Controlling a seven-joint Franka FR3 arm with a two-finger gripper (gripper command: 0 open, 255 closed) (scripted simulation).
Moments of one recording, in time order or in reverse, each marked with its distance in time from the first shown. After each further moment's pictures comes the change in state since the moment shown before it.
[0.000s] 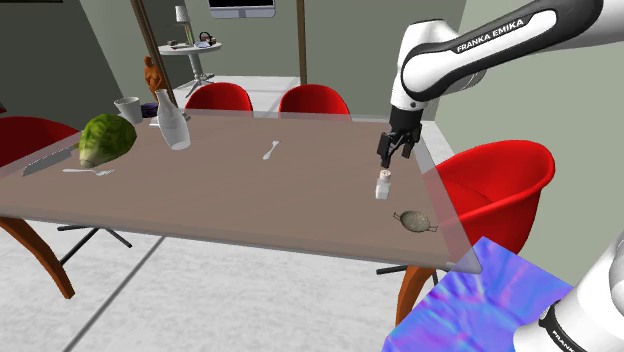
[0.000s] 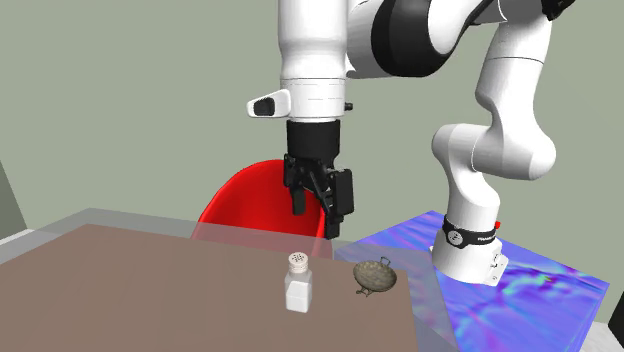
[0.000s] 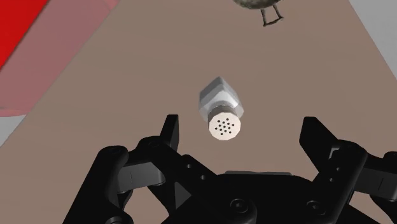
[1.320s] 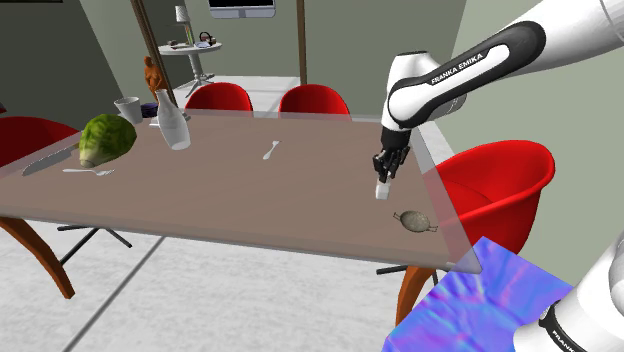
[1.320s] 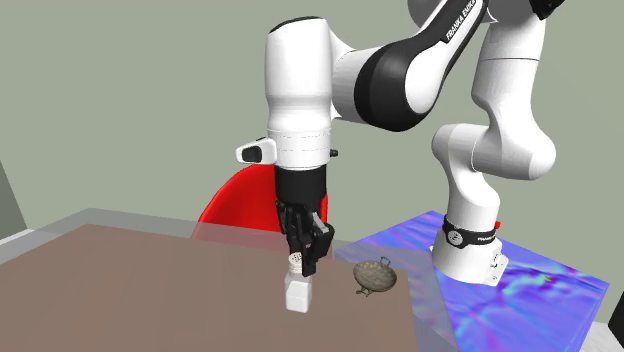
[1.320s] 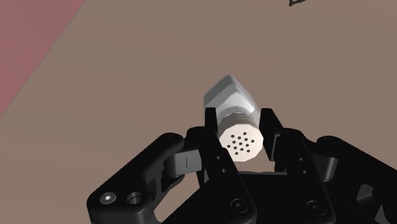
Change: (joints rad) arm -0.002 0.136 0.000 -0.017 -0.002 0.150 0.009
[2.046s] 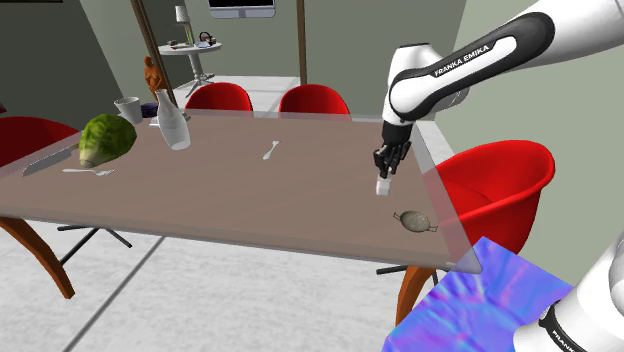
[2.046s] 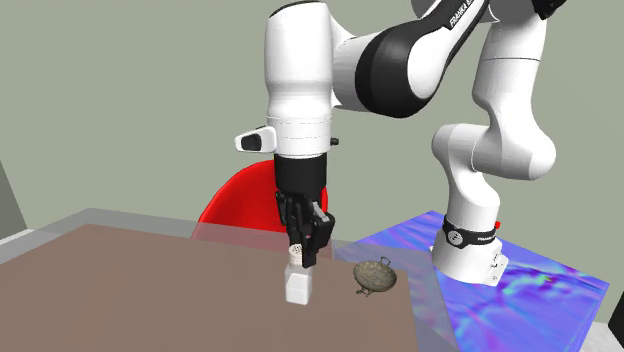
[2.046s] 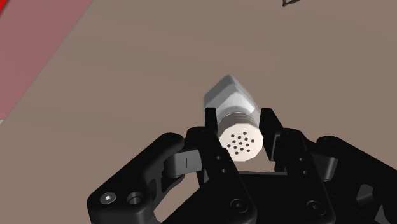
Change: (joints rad) arm 0.000 -0.024 0.000 0.018 -0.002 -0.042 0.002
